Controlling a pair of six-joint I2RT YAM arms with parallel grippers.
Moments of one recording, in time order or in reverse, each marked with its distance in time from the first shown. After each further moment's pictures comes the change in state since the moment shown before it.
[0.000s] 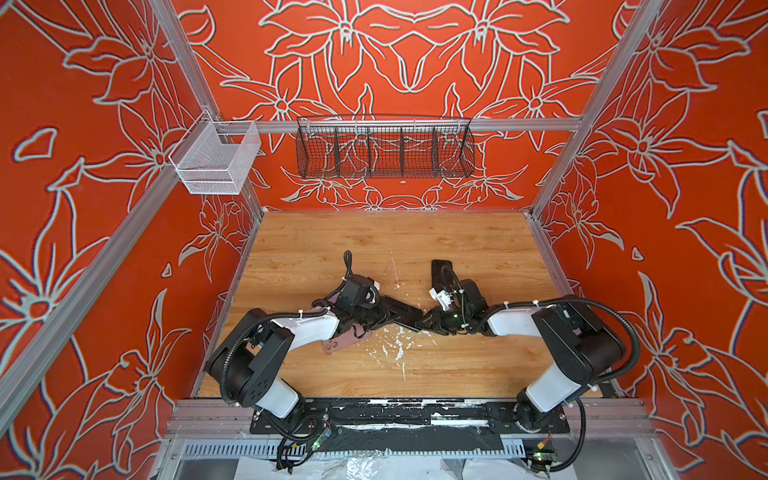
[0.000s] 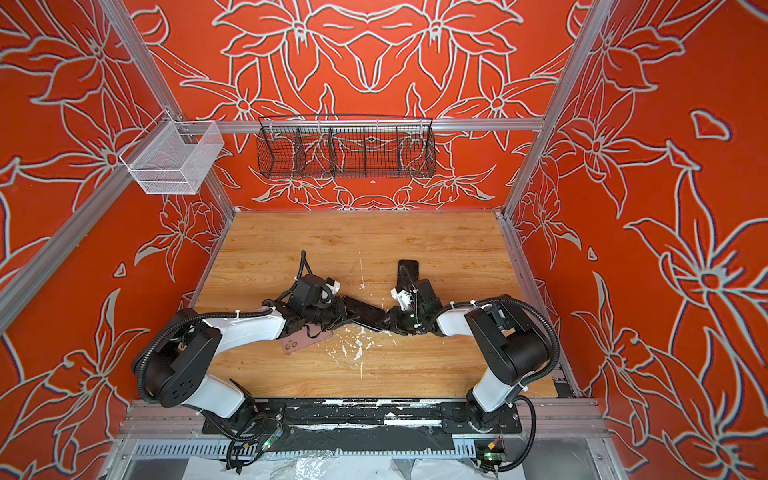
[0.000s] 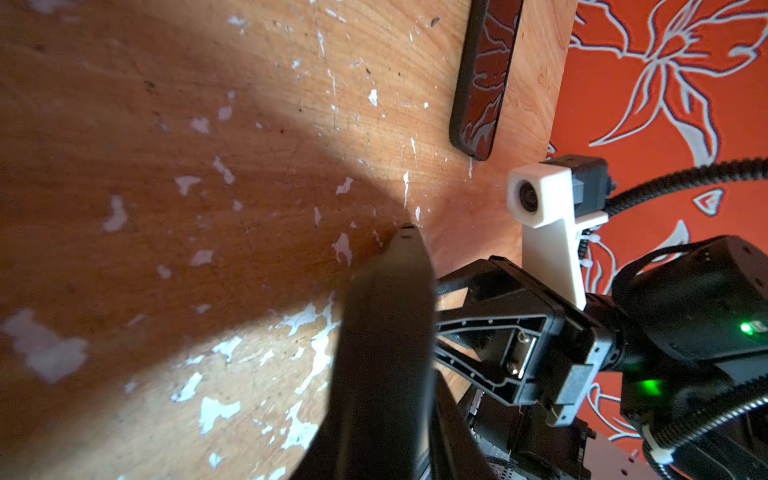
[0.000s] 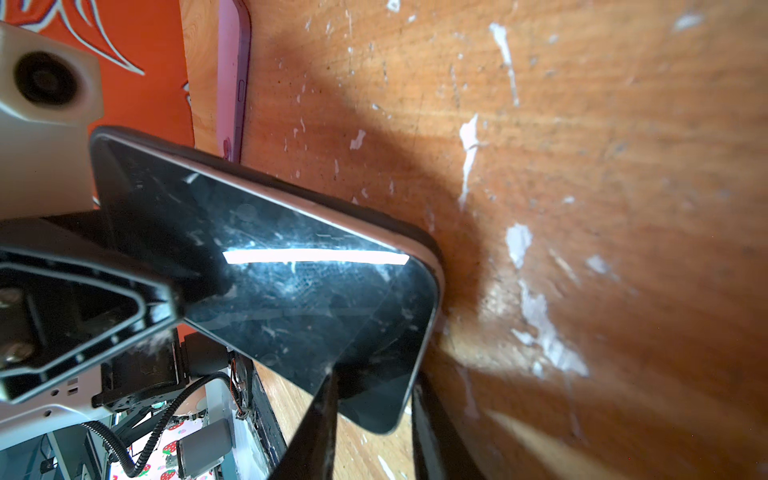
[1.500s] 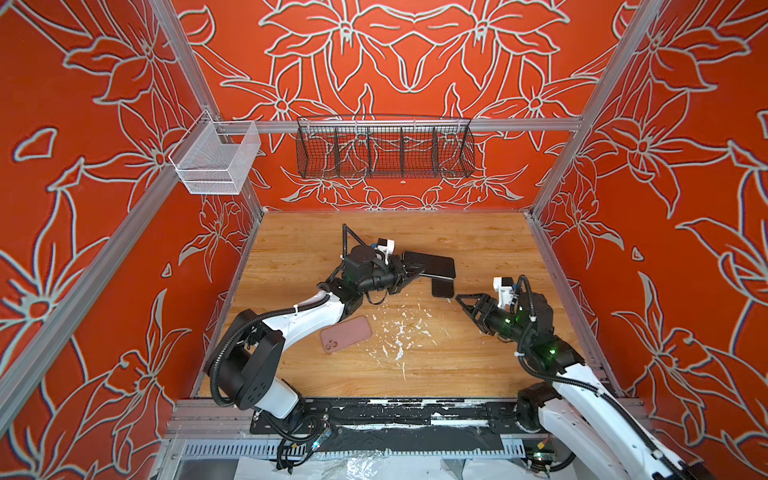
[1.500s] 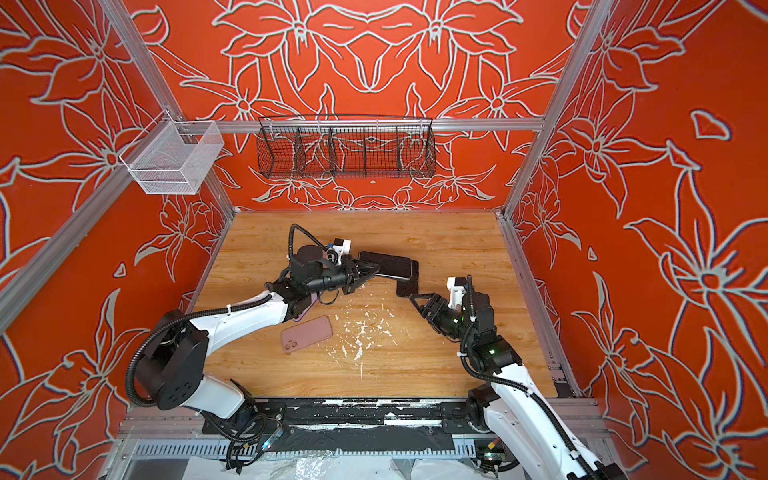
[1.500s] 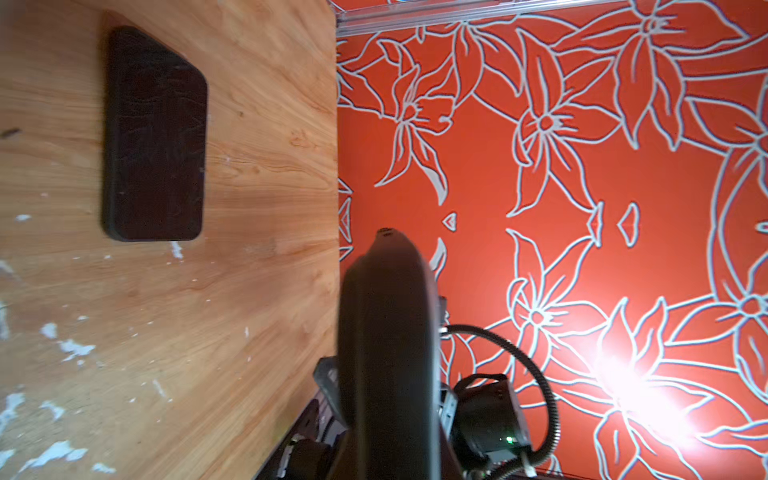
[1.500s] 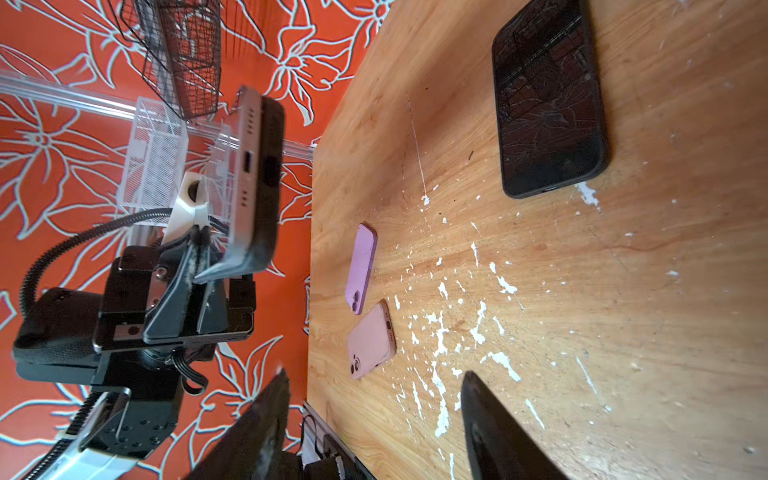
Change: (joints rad) left arm -0.026 -0.003 0.253 0.329 0.072 -0.365; right arm -0.193 -0.977 -0.198 -0.254 0.240 0.417
